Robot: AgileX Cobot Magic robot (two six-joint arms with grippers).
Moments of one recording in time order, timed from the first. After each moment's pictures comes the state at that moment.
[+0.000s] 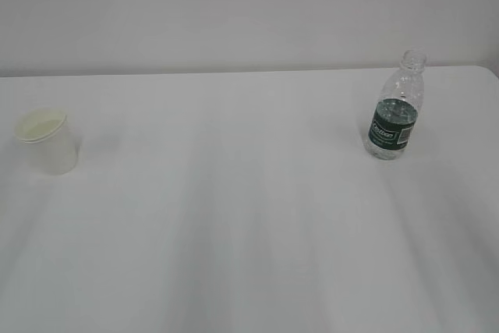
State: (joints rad) left arm -0.27 0.44 -0.54 0.15 0.25 -0.07; right arm 0.14 0.64 -0.50 0.06 0.24 -0.15
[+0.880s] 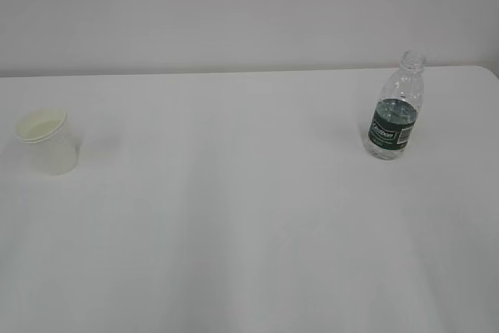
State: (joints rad) left arm -0.27 0.29 -0.62 0.06 0.95 -0.07; right arm 0.14 0.40 -0.50 0.02 0.87 -0.15
